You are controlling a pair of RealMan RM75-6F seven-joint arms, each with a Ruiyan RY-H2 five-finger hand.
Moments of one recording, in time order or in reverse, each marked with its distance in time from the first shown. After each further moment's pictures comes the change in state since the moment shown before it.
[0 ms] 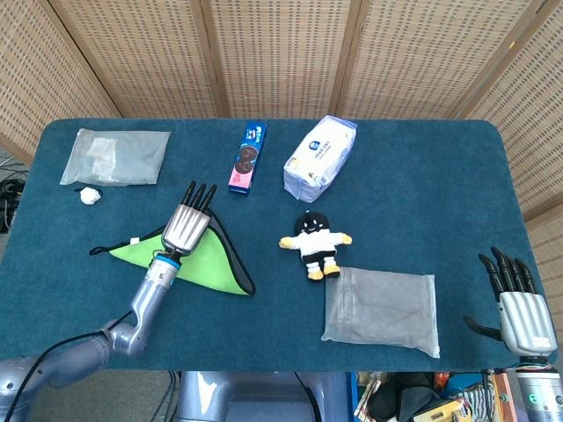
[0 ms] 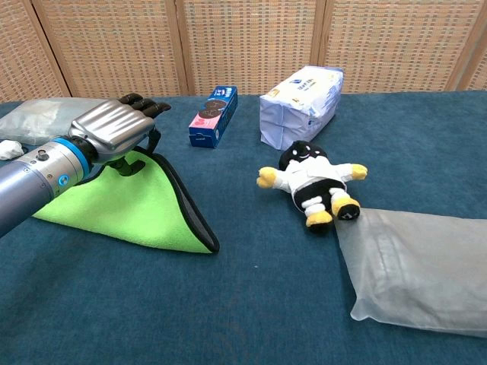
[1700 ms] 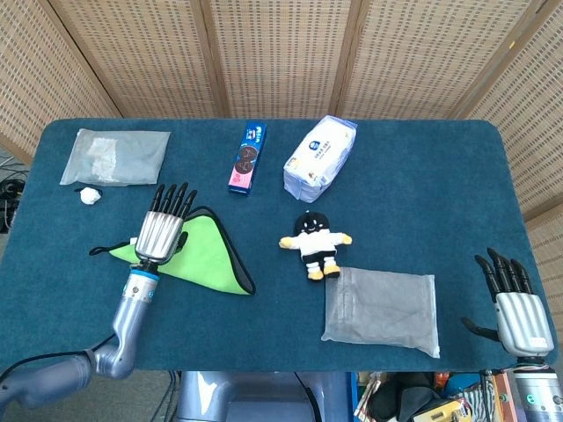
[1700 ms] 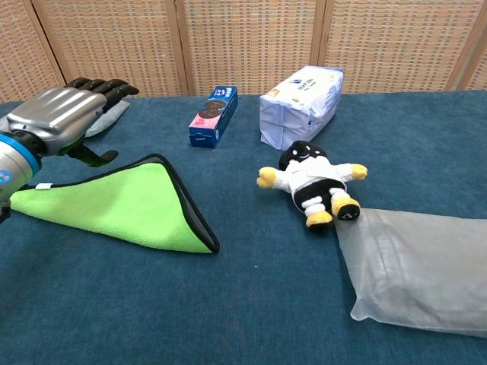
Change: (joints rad) left arm 0.133 0.116 0.022 -0.282 -0.056 0.223 -0.089; right arm 0.003 -0.005 -0.006 0.003 -0.008 -0.002 -0.010
